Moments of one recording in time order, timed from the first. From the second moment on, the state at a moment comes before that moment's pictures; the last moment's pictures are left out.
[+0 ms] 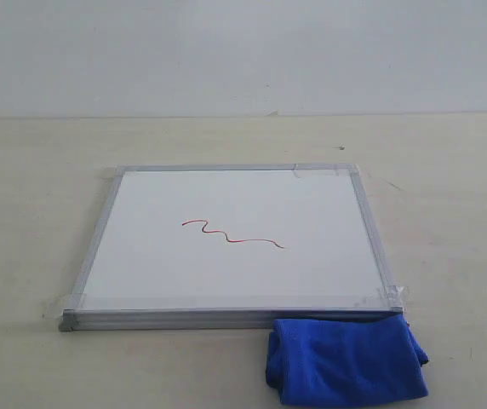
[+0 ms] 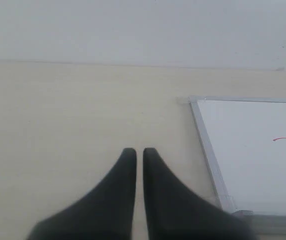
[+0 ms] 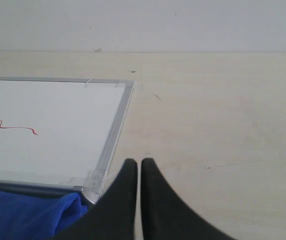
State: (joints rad) left arm 0.07 0.00 0.00 -0.04 0.31 0.01; right arm 0.02 0.01 0.00 0.08 0.33 -0.02
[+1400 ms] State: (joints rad) left arm 0.07 0.00 0.00 -0.04 0.31 0.01; right arm 0.02 0.01 -0.04 0.09 -0.02 0.06
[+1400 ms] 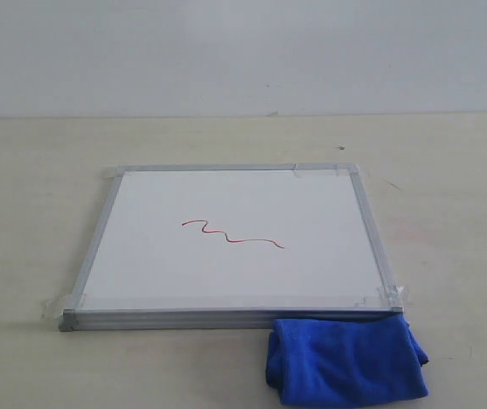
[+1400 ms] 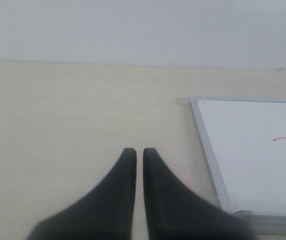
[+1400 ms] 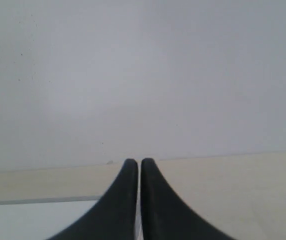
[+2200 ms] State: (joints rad) left arm 0.07 0.00 0.00 -0.04 0.31 0.01; right arm 0.02 0.48 -0.43 0.09 -0.03 0.12
